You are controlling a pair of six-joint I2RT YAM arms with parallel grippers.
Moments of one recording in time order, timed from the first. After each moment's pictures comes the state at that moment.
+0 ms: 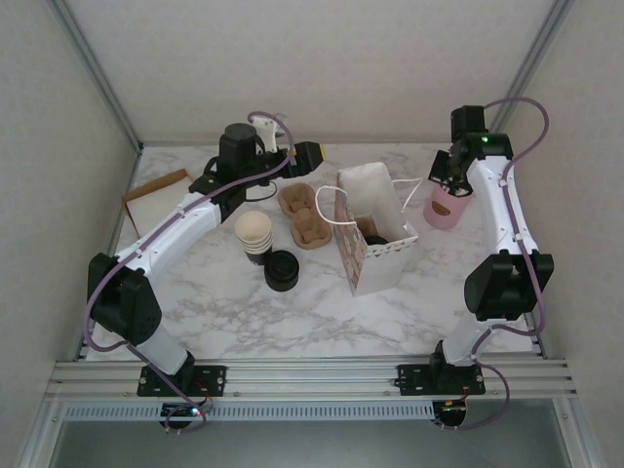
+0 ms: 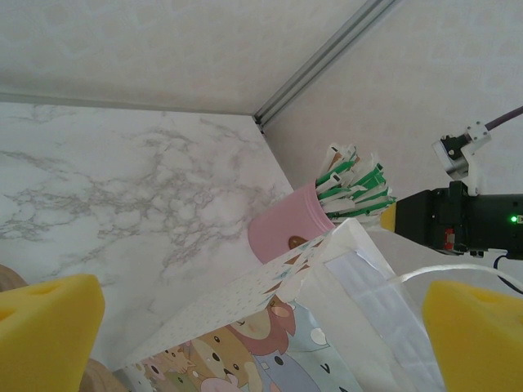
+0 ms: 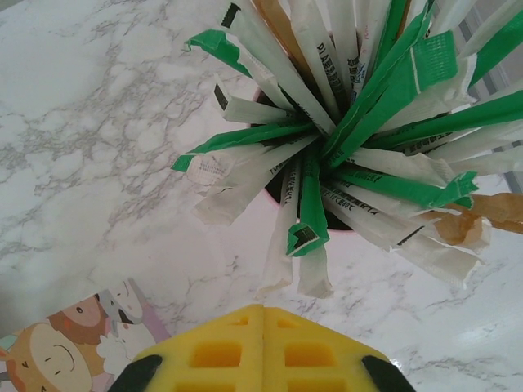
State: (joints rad) left arm -0.44 1.62 1.44 -0.08 0.41 -0.61; right arm 0.04 1.73 1.84 -1.17 0.12 0.35
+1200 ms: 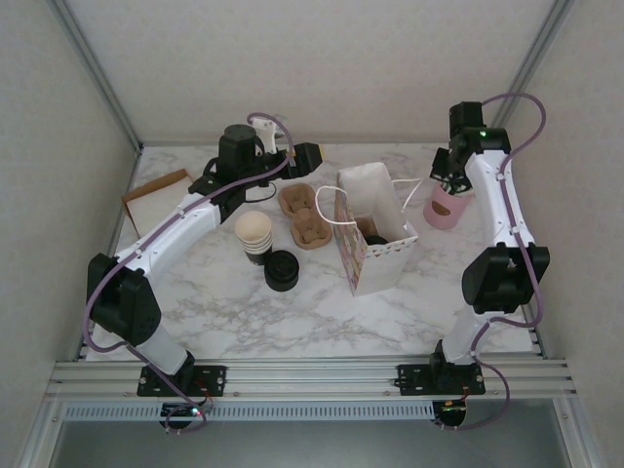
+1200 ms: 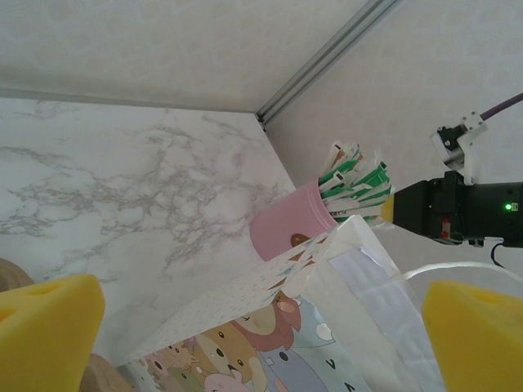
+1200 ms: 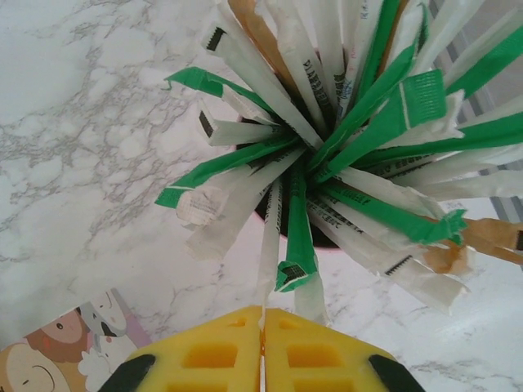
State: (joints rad) left arm -0.43 1.62 1.43 -0.08 0.41 -0.61; right arm 0.04 1.79 1.91 -1.22 0.16 0.34
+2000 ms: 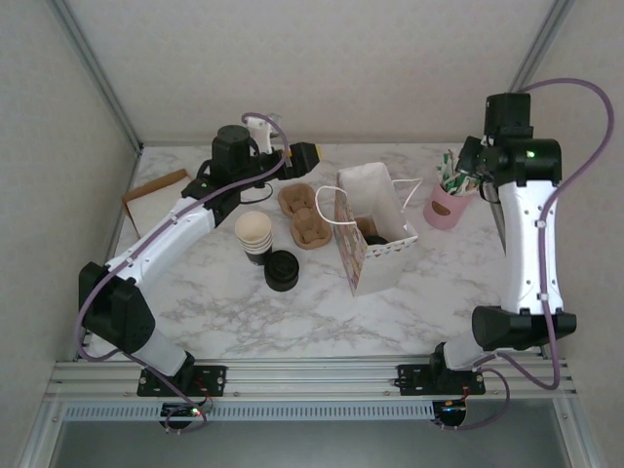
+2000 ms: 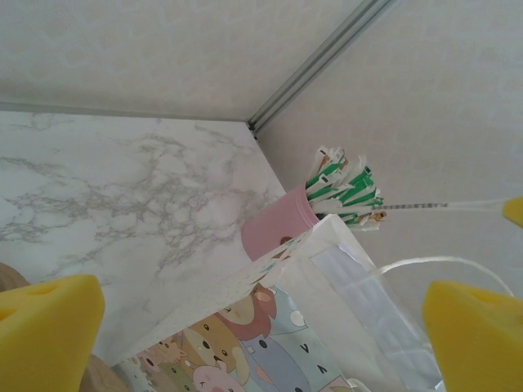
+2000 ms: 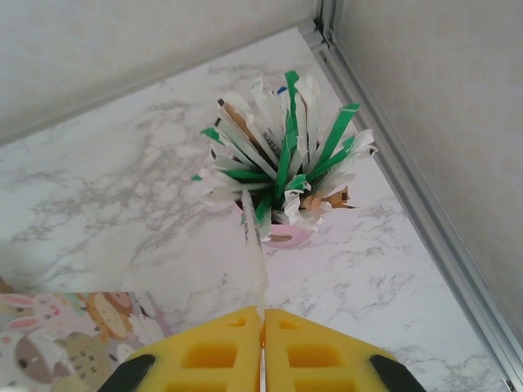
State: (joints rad) left arm -0.43 1.56 1.40 -0.08 0.41 -0.61; right arm 0.05 1.51 2.05 -1.35 0.21 0.32
